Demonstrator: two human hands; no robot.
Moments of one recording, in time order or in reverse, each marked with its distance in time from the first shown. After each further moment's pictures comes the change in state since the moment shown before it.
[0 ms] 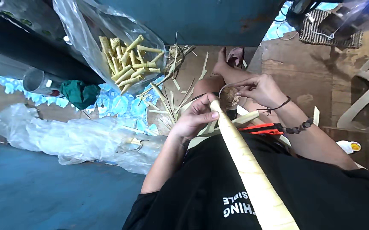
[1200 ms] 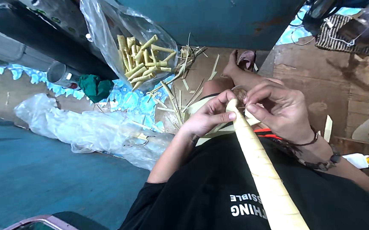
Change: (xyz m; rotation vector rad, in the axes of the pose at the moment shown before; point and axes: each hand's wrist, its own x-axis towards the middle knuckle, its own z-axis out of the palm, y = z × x) left_hand 0.011 0.005 0.010 0.068 -0.143 0.052; right_hand -0.066 -0.092 0.004 0.515 0.159 -0.635
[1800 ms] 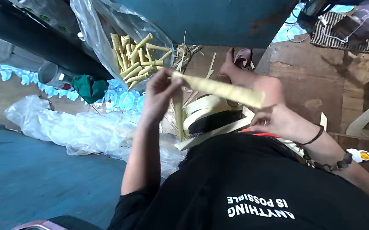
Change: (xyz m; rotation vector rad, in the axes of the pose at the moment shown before) left_hand -0.032 0.070 -0.057 0.780 0.577 0.079; right_hand -0.048 0.038 -0.044 -0.582 -0.507 0.595
